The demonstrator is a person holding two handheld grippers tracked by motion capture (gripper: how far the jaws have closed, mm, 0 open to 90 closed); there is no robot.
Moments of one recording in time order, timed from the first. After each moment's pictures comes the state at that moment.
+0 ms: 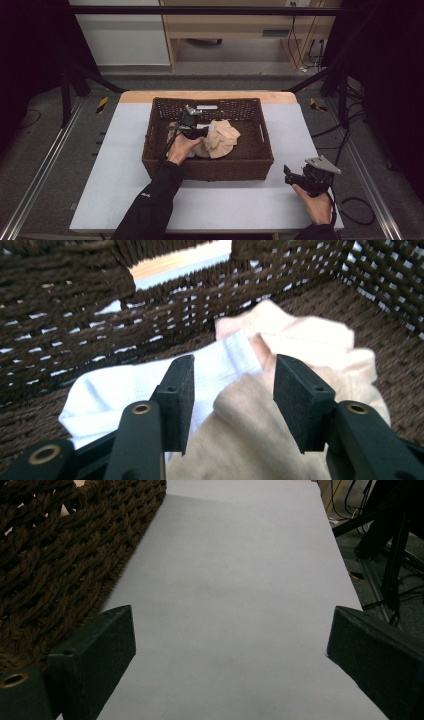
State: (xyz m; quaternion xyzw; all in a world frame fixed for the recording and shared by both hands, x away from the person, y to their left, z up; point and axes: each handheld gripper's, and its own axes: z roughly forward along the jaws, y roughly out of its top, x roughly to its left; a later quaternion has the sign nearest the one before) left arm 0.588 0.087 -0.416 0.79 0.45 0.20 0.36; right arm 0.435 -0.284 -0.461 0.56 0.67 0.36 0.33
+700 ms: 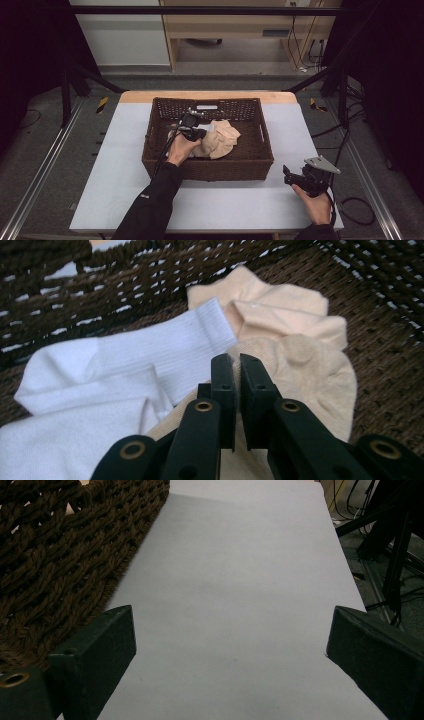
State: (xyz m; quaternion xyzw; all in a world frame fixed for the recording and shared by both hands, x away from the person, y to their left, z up) left arm 0.584 0.088 -0.412 0.81 0.45 0.14 0.36; right arm 0.435 -0.282 -0.461 0.56 0.67 0.36 0.33
